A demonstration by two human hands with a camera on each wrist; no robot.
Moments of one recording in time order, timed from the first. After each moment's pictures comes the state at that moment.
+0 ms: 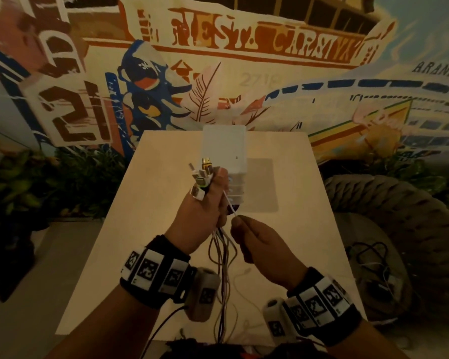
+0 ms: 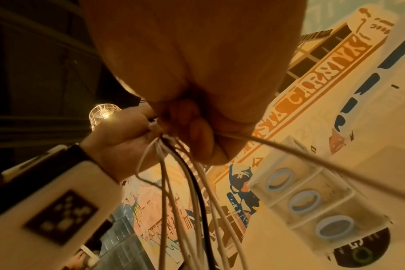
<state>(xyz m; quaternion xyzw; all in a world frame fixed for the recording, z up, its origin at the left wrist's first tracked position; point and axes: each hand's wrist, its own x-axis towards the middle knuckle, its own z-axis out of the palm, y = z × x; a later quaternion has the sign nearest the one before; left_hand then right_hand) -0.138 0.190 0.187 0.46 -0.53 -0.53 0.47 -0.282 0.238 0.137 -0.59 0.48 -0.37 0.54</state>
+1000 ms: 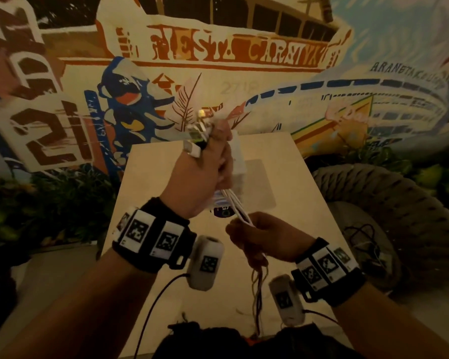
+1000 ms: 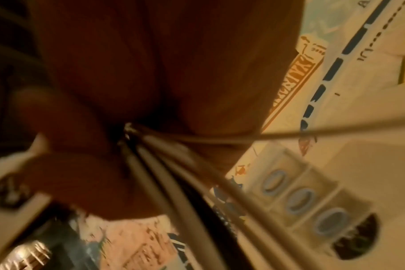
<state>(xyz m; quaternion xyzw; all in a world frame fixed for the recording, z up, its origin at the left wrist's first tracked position) -0.099 0.168 0.259 0.27 -0.57 -0.62 0.46 -0.254 0.238 0.164 -0.56 0.42 -0.30 0.65</state>
